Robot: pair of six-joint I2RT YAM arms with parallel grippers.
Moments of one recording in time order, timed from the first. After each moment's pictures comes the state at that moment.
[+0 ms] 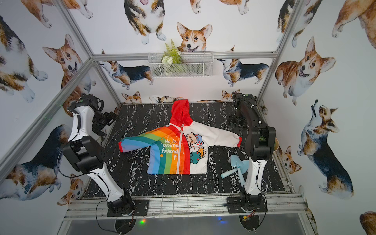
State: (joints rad) left arm 0.38 1.95 1.96 -1.36 0.10 -0.58; right arm 0.11 2.02 1.95 -1.48 0.03 0.39
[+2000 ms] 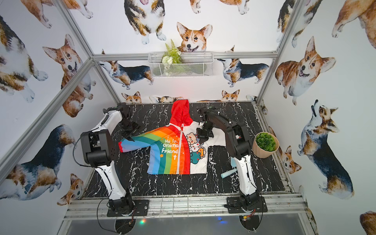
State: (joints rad) left arm 0.11 2.02 1.66 -1.19 0.16 -0.84; right arm 0.49 2.21 1.85 -1.32 -0.40 0.31
